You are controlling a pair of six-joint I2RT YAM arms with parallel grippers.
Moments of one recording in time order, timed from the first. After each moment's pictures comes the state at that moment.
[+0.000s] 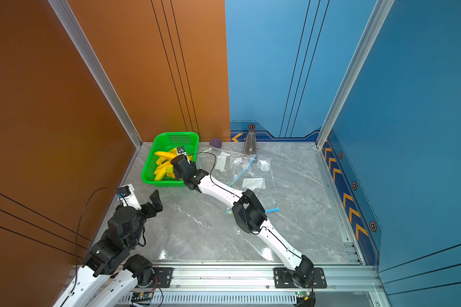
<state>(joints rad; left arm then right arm) -0.46 0.41 0.56 -0.47 -0.61 -0.39 0.93 2.63 2.46 -0.32 0.37 0.35</state>
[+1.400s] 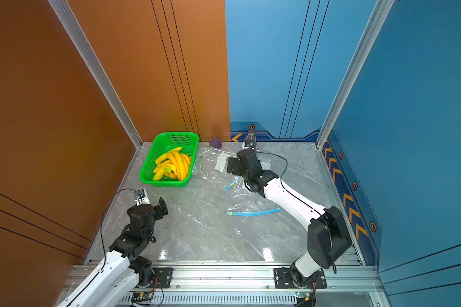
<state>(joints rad) -0.29 0.62 0.28 -0.12 -0.58 -0.25 0.57 1.52 1.19 -0.22 0.27 0.48</state>
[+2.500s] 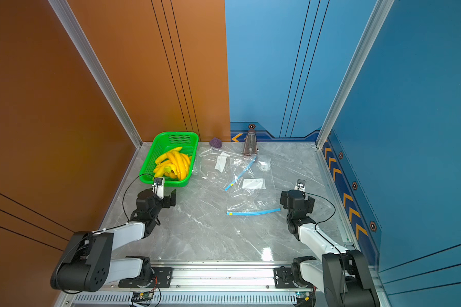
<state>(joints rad) -0.04 1.33 0.30 0.64 -0.03 0.08 0.12 1.15 0.34 0.28 0.43 0.15</state>
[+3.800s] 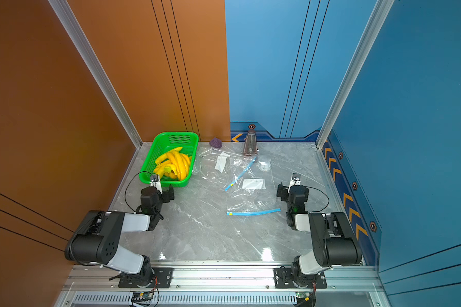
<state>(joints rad) -0.05 1.53 0.36 0.78 -0.26 -0.02 0.04 1.51 0.37 0.74 0.22 0.05</state>
